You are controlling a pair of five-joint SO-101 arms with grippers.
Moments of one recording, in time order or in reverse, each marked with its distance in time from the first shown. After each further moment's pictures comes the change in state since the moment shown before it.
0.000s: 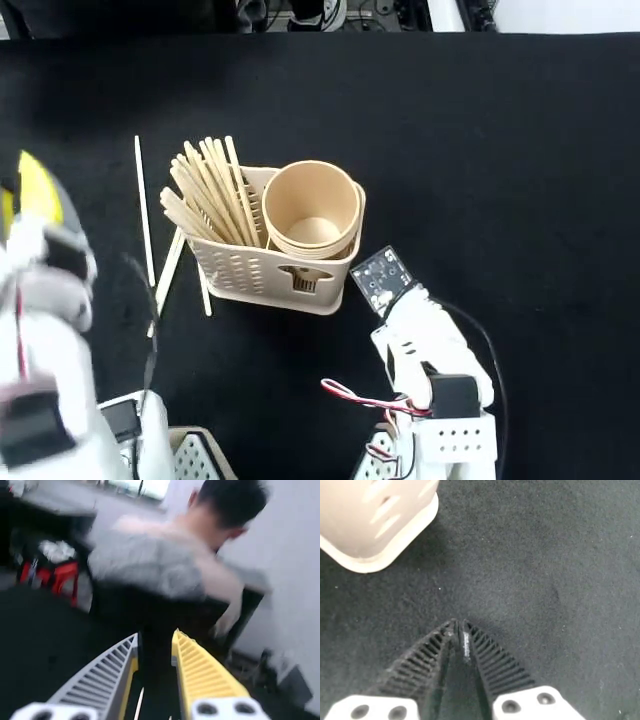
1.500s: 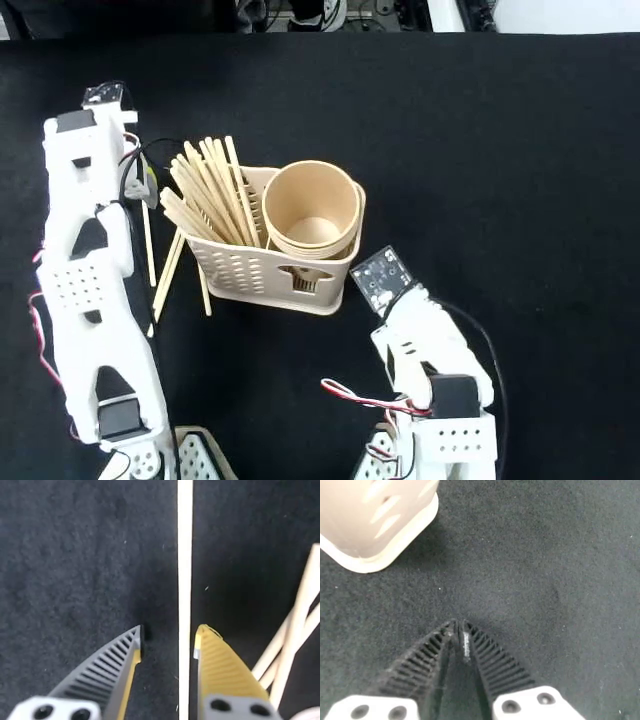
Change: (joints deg) left arm 5.1 126.0 -82.1 33.8 -21.5; right arm 0.0 0.0 0.0 0.0 0.0
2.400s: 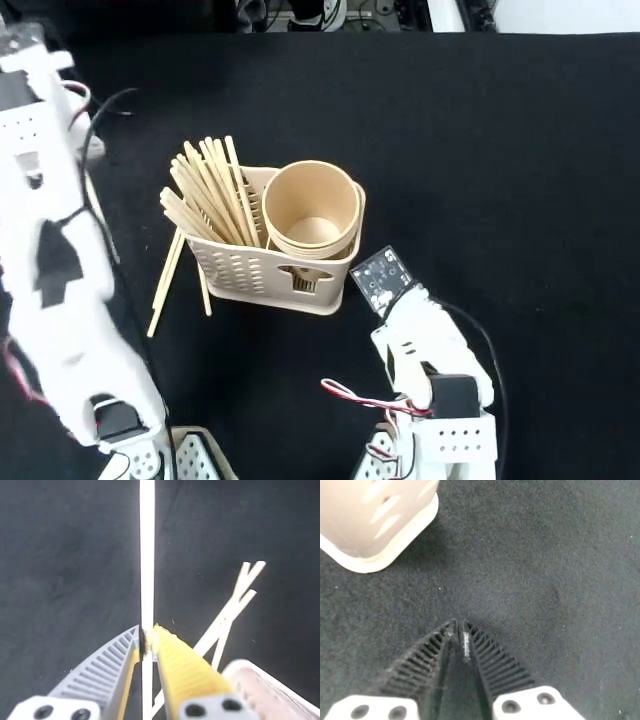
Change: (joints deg) left arm -2.8 -28.1 -2.4 15.5 12.2; right arm 0.0 0.0 0.0 0.0 0.0
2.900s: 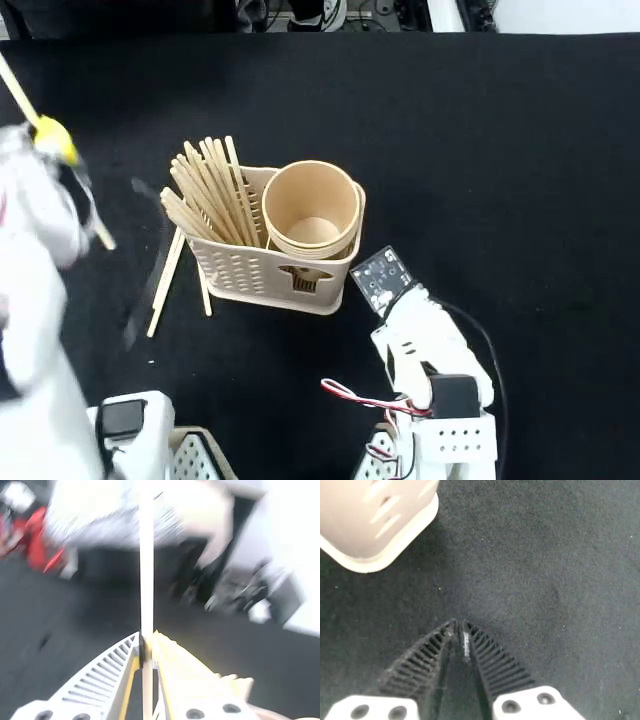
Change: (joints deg) left arm 8.3 -72.6 43.2 -23.9 0.4; right arm 0.0 0.0 0.0 0.0 0.0
